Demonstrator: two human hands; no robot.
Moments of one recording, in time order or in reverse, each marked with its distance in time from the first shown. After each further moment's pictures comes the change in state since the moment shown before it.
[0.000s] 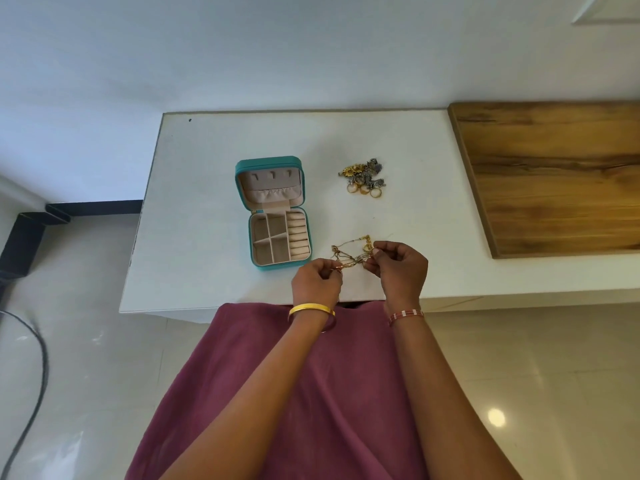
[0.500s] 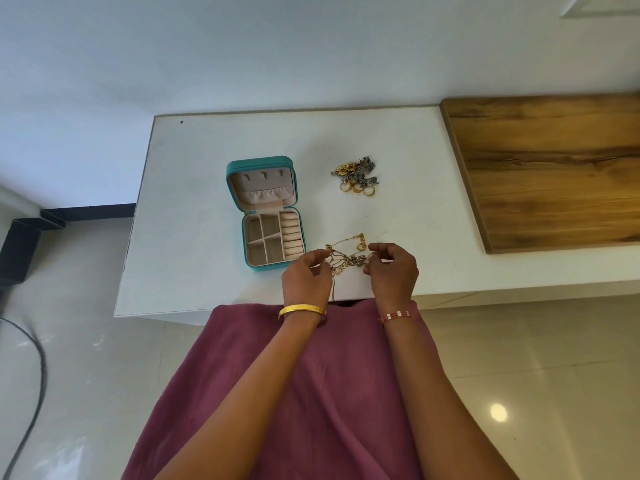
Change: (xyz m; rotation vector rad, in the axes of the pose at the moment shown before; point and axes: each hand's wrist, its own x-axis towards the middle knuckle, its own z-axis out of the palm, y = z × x) left_hand -0.002 0.006 -0.004 0.122 0.096 0.141; right_hand 0.003 0.012 0.000 -0.310 0.037 -0.166
